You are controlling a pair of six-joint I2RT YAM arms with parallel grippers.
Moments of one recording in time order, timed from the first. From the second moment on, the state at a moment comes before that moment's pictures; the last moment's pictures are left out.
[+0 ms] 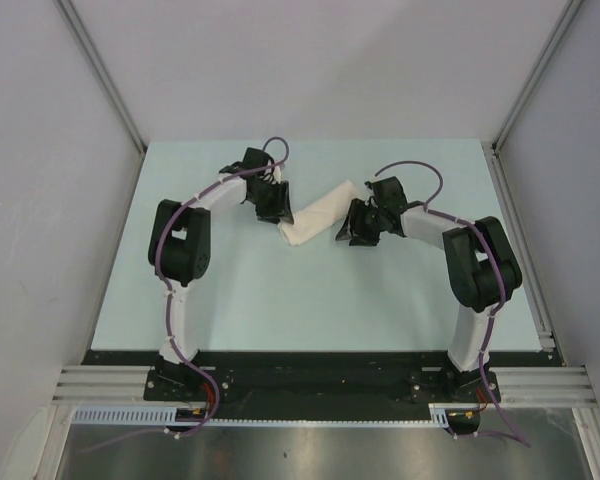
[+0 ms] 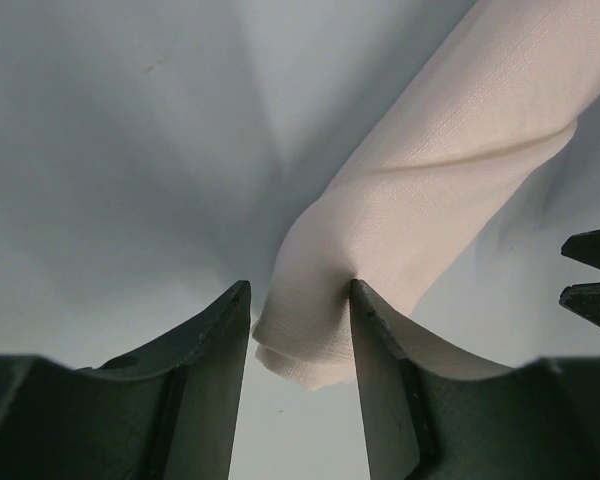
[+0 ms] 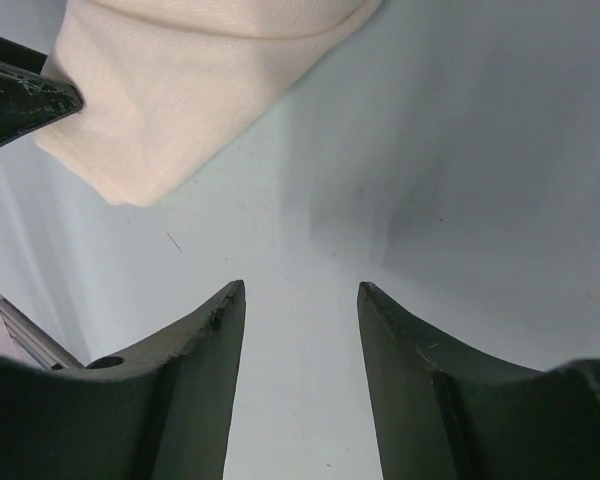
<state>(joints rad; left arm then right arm) -0.31 2.17 1.68 -0.60 0.35 -0.28 0.37 1.89 1.19 -0.20 -0.38 0.60</state>
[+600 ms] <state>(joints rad) -0.27 2.21 1.58 -0.42 0.53 -0.35 0.36 1.99 1.08 0.17 -0.48 0.97</state>
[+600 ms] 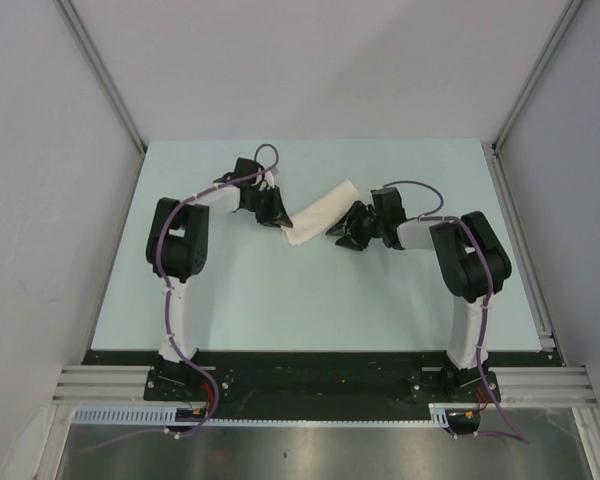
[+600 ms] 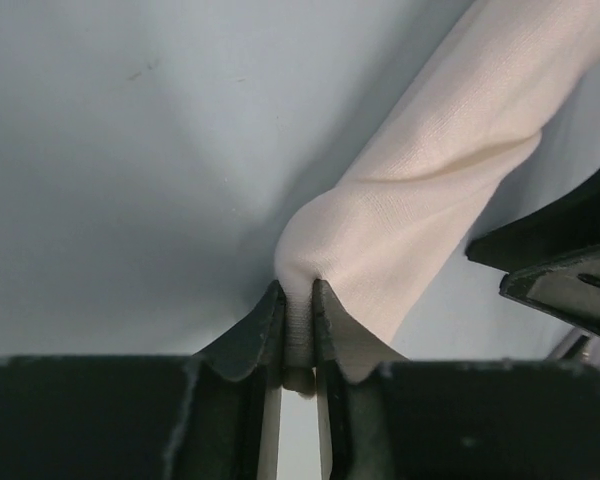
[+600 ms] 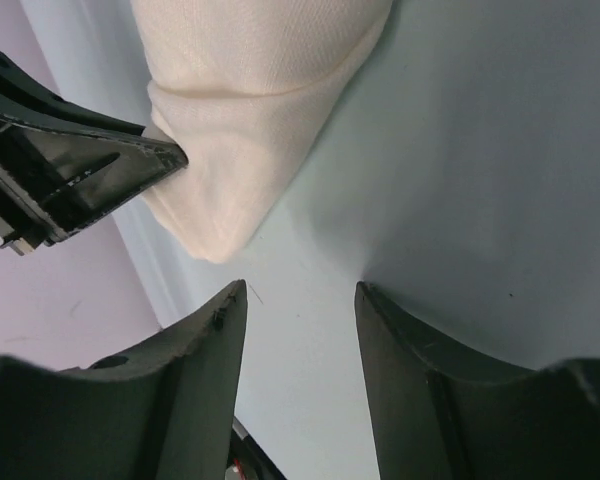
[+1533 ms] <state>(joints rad) -0.94 1.75 0.68 0.37 0.30 -1.49 0.13 1.21 0.86 -0.55 -0.06 0.67</state>
